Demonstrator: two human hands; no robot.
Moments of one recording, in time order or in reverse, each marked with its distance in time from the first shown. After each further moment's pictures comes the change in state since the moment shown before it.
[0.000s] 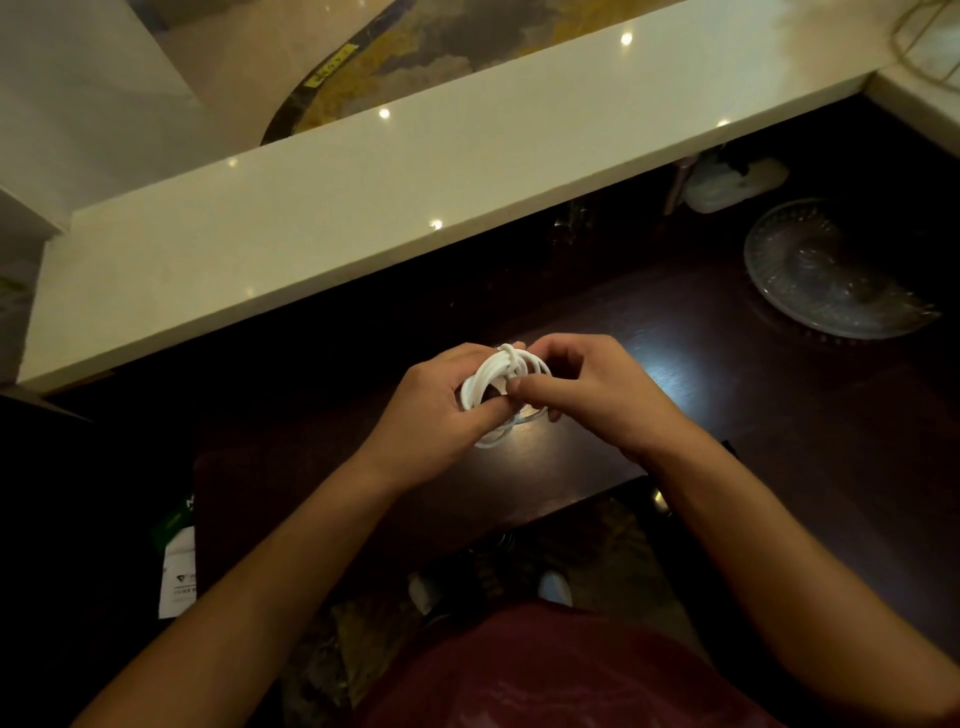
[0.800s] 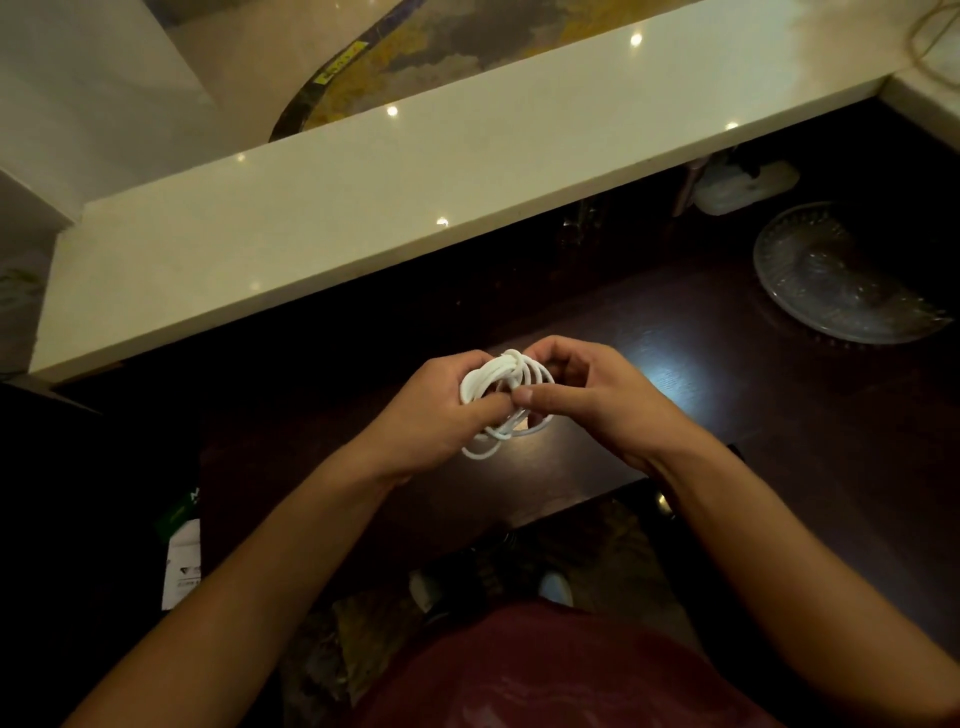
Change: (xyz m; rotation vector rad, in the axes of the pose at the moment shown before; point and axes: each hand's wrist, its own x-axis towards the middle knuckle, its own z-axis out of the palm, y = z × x) left_hand 0.003 0.001 -0.008 -0.162 -0.117 -0.263; right_hand 0.002 0.012 0.005 0.296 -0.122 0.032
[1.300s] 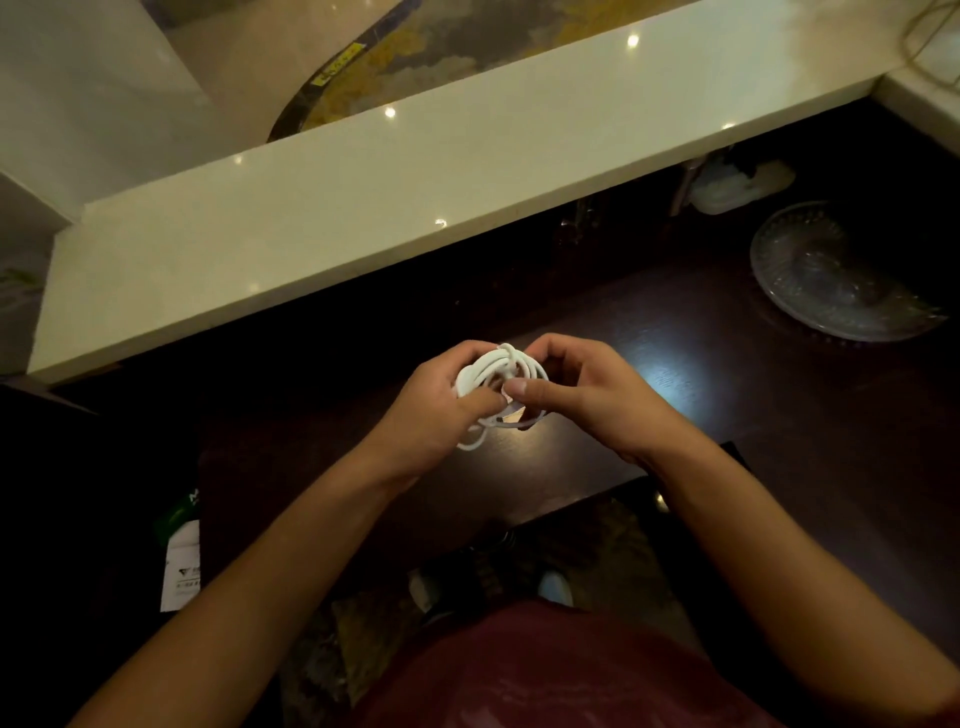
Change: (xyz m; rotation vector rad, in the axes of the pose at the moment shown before) left_hand -0.005 -0.002 0.006 -0.178 0.047 -0.009; right_hand 0.002 0.002 0.002 -0.067 0.011 -0.026
